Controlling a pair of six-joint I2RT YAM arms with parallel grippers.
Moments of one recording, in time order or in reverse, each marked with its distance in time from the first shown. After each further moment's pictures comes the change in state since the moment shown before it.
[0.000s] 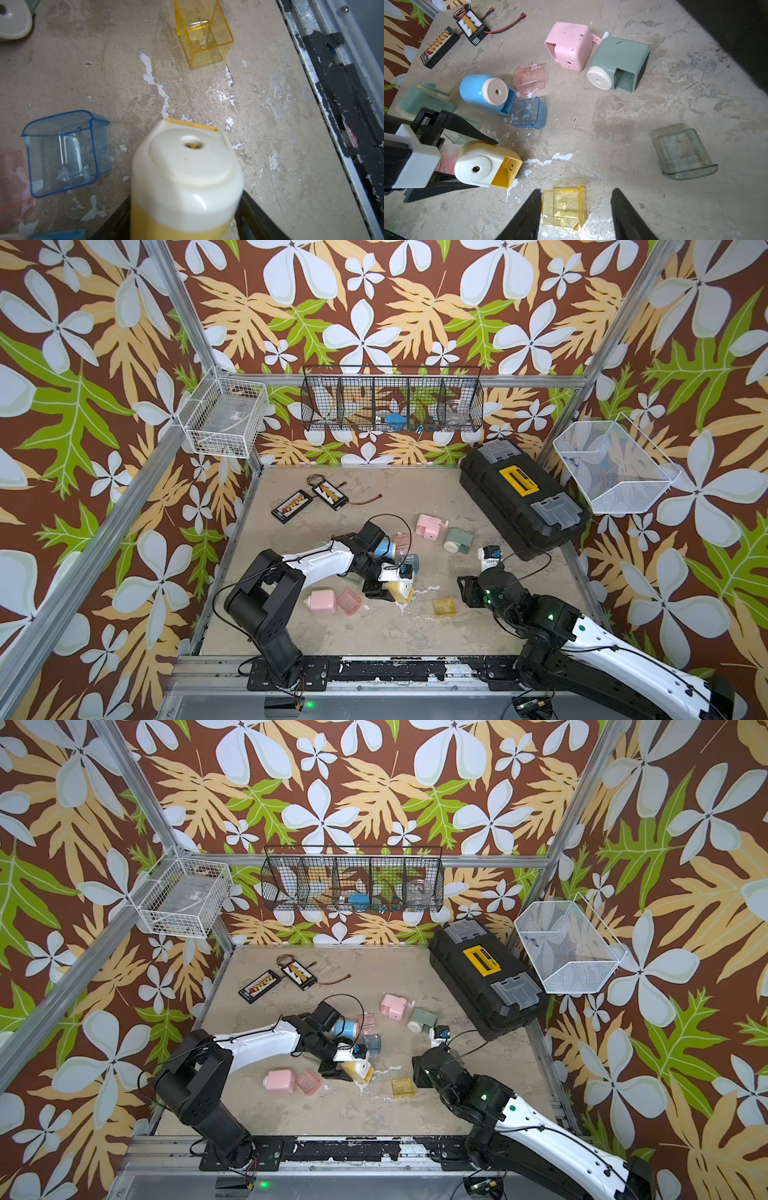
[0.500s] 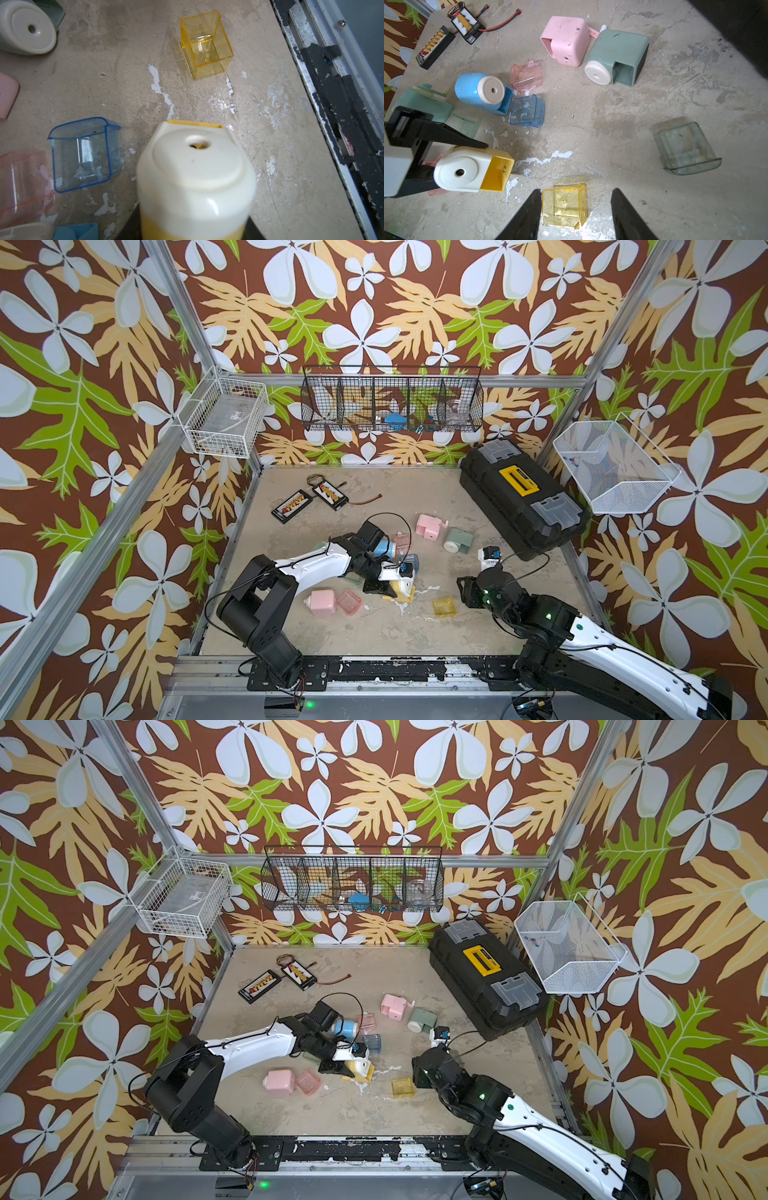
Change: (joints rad) left arm -0.007 -0.081 -0.026 0.025 -0.004 -0.065; right arm -0.001 0.024 -0.004 -0.002 -0.012 0.050
